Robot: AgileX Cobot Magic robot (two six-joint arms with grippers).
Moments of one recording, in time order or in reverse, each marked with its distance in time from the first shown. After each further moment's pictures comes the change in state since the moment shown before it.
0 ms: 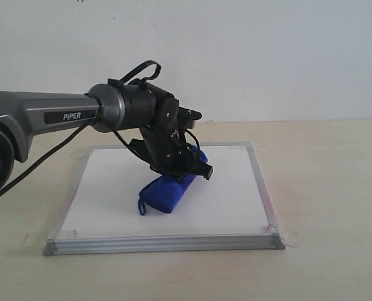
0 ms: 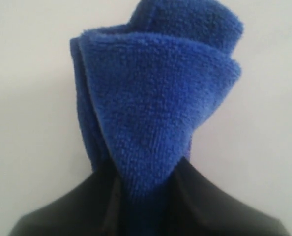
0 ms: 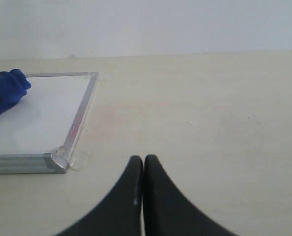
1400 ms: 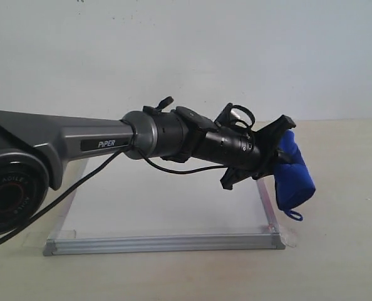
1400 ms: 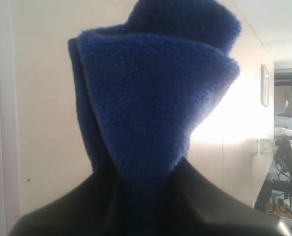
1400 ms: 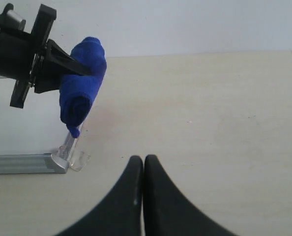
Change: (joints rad) left arm -0.102 0.066 0.004 -1.439 -0.345 0.377; right arm 0.000 0.000 0.000 0.000 0.000 0.000
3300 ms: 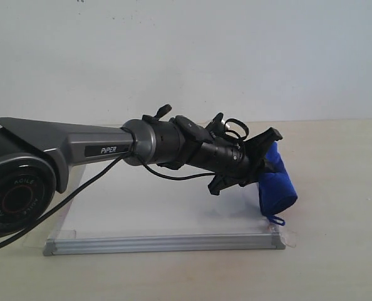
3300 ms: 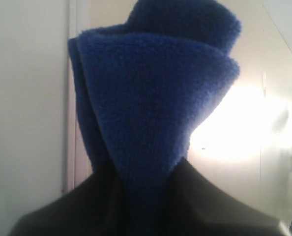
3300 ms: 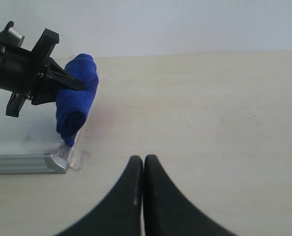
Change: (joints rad) left arm 0.015 0.036 0.000 0.122 -0.056 -0.078; right arm 0.000 0.000 0.000 0.000 0.000 0.000
